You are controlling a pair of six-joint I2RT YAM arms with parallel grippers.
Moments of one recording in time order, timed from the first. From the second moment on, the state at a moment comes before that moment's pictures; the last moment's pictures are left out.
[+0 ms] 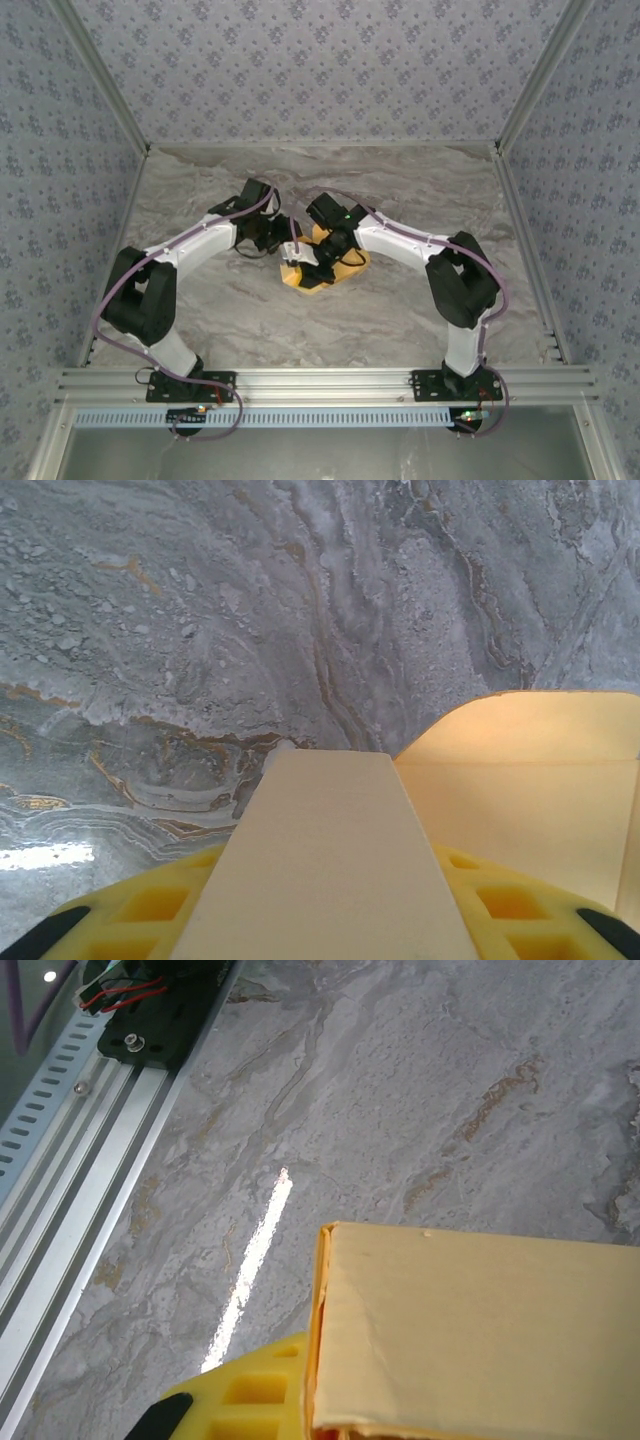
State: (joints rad) left arm -0.48 1.64 1.13 -0.49 0.33 -0.88; right arm 0.77 1.88 1.41 -0.77 -0.78 -0.95
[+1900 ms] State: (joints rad) left arm -0.41 1.54 1.05 -0.37 0.31 -1.17; right arm 1.09 1.44 0.62 0.56 0.25 -0.66
